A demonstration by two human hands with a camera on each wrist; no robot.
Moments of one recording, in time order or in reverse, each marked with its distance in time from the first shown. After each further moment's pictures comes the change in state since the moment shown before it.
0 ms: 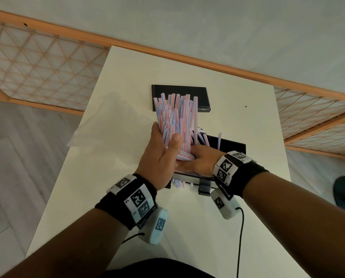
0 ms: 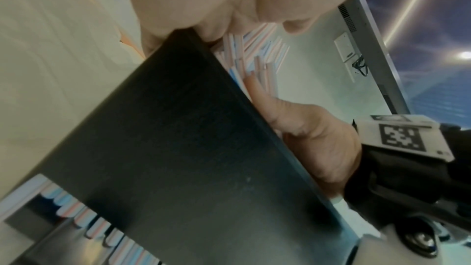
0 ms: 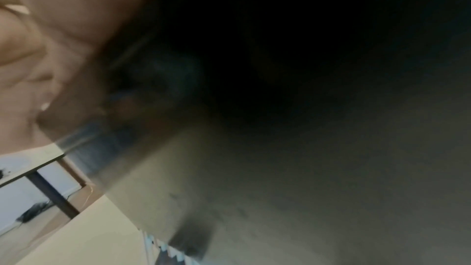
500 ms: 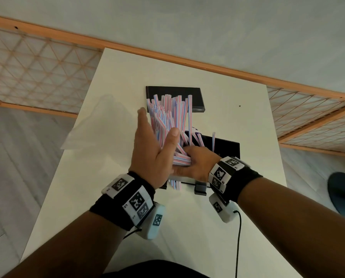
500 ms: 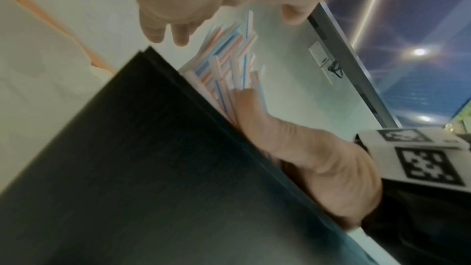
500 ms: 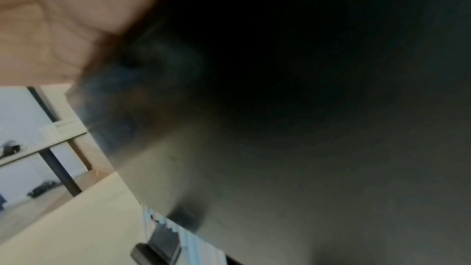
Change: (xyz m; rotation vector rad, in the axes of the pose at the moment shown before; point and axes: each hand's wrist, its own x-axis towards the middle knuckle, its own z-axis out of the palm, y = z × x) left_hand -0.002 0.019 0.002 0.191 0.203 0.086; right_hand -0.012 0.000 0.008 -0.113 0.135 -0.067
